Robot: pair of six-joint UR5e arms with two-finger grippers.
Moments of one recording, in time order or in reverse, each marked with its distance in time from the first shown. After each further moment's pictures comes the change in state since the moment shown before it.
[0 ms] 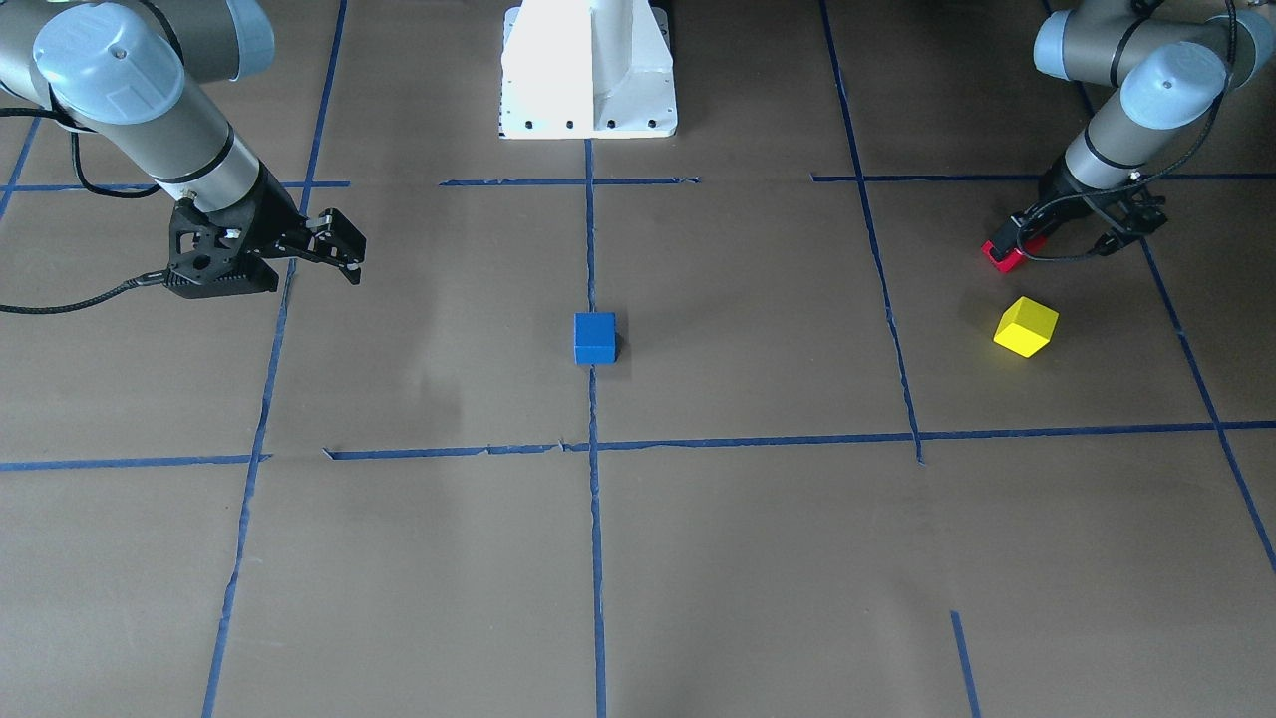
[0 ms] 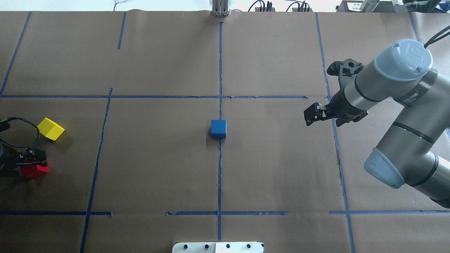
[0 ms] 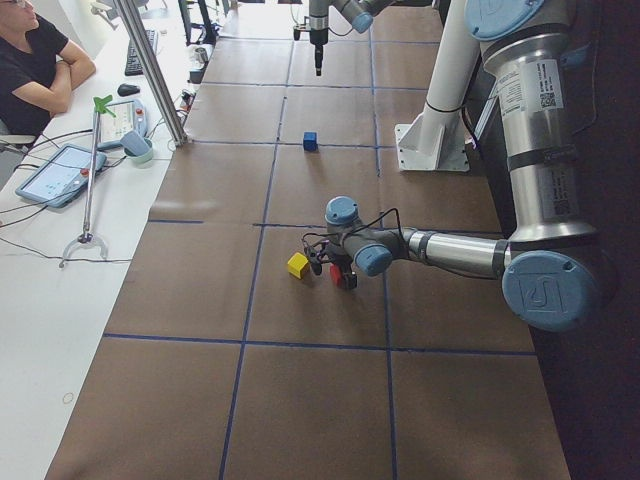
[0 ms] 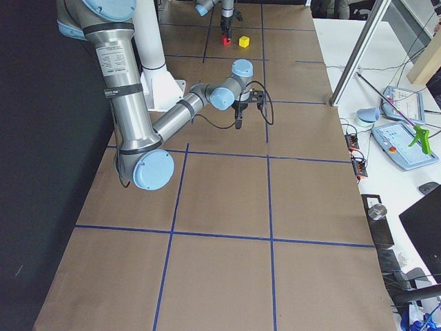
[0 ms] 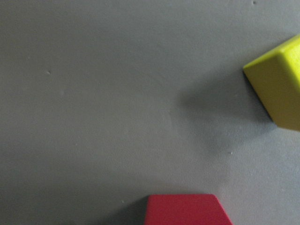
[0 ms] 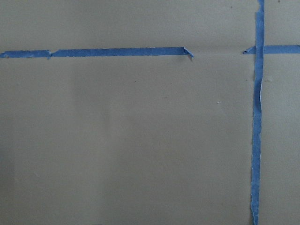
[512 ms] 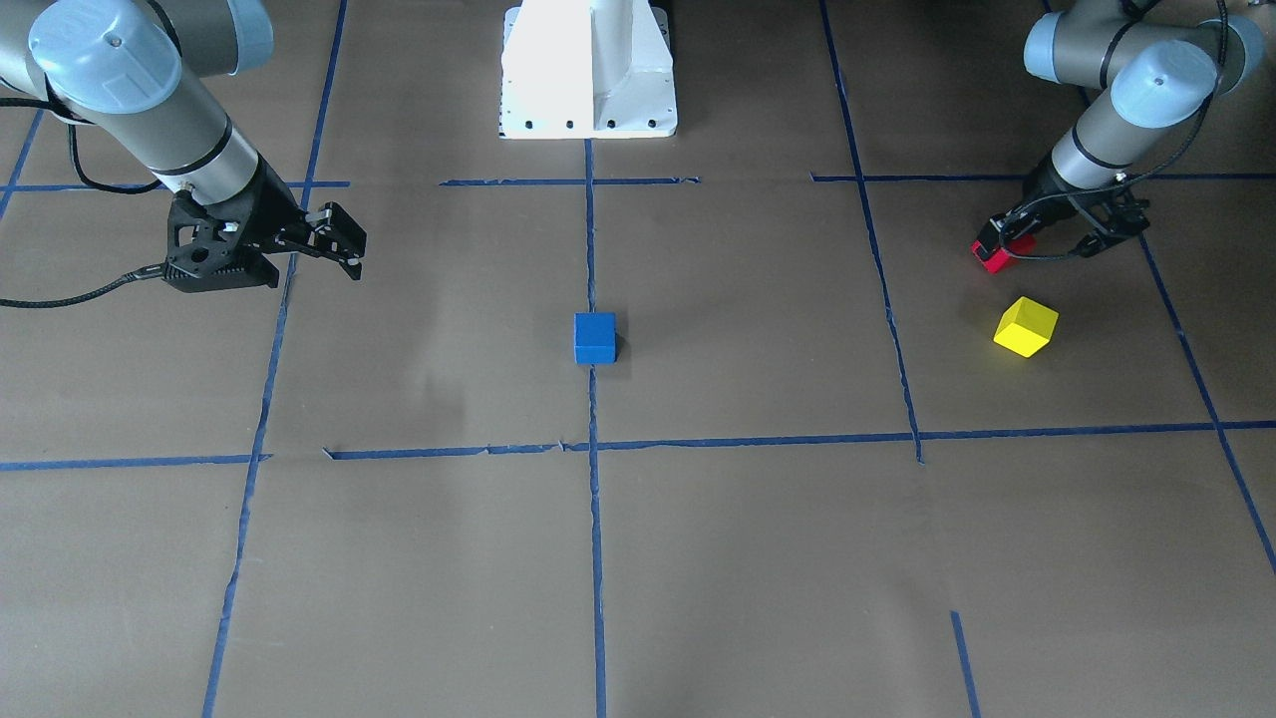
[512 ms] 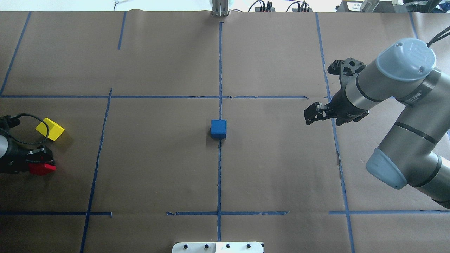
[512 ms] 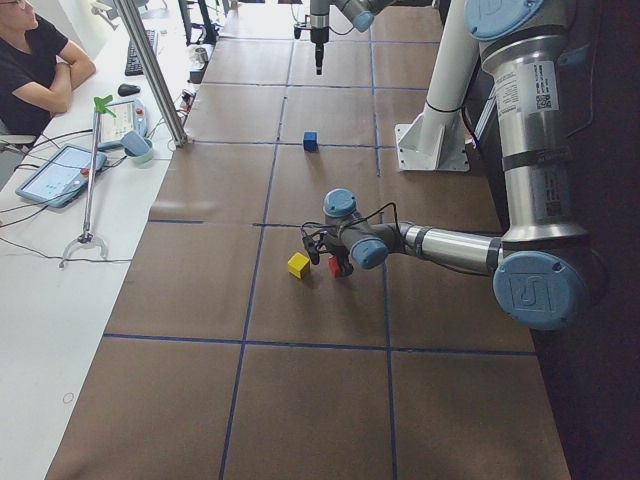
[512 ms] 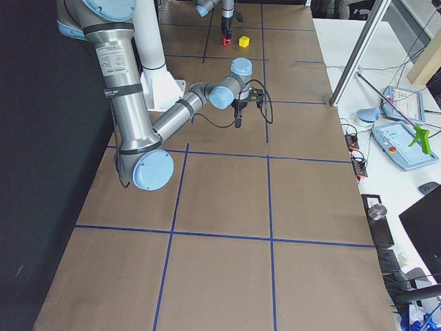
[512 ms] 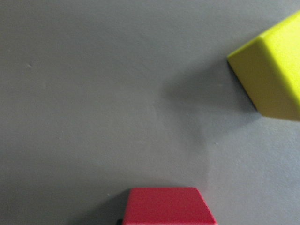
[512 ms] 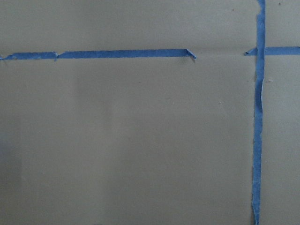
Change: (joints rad) left arm 0.002 -0.066 -0.036 0.001 -0.040 0.007; right arm 0.009 -0.010 0.024 0.000 0.003 0.002
